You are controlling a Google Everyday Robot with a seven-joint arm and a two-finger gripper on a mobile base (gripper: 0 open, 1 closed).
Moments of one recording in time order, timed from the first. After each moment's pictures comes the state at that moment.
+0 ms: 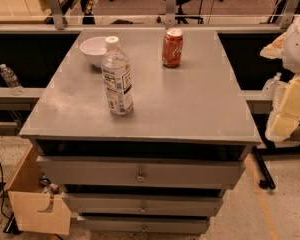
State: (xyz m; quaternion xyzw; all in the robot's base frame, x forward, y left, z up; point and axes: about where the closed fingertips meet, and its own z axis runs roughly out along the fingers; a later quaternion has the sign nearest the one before) arm 0.438 -0.217 0.976 -0.60 0.78 -0.03 0.16
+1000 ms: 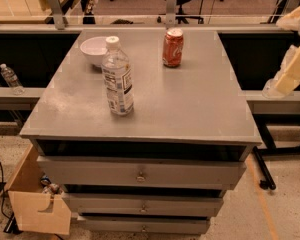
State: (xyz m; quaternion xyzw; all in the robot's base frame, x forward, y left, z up) arm 0.516 -0.263 0.998 -0.56 0.79 -0.03 0.25
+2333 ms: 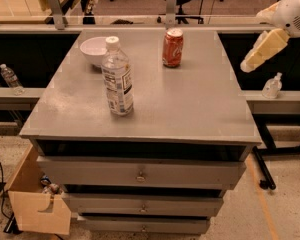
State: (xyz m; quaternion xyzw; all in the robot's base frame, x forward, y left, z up) arm 0.633 -0.262 0.978 -0.52 0.78 0.04 0.34
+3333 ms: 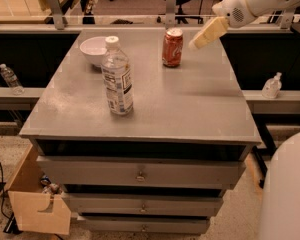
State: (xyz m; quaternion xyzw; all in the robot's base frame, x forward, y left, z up) arm 0.737 -0.164 0.971 -0.48 0.76 0.12 0.41
